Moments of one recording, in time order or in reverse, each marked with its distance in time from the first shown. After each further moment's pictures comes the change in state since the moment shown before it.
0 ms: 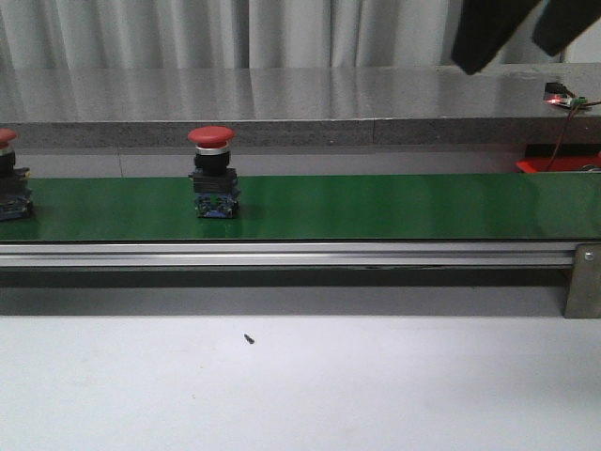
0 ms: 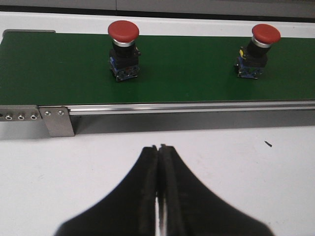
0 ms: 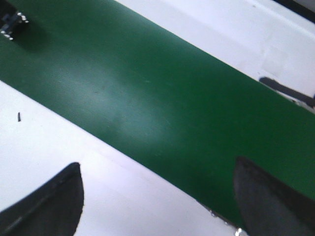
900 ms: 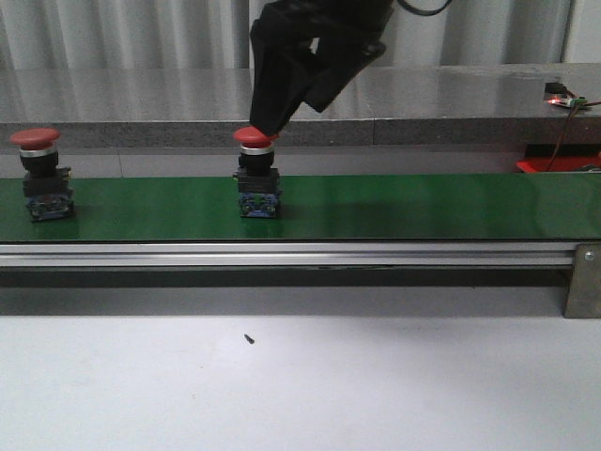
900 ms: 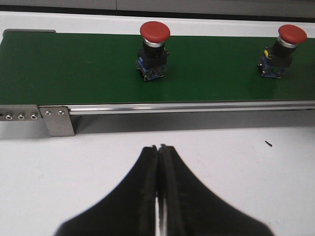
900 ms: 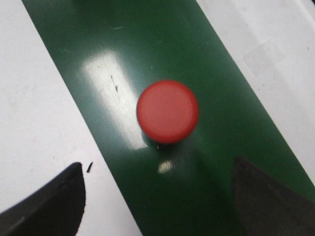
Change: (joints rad) left arm 0.000 0.000 0.000 0.000 0.000 0.000; right arm 0.146 0.421 -0.354 0.254 -0.002 -0.422
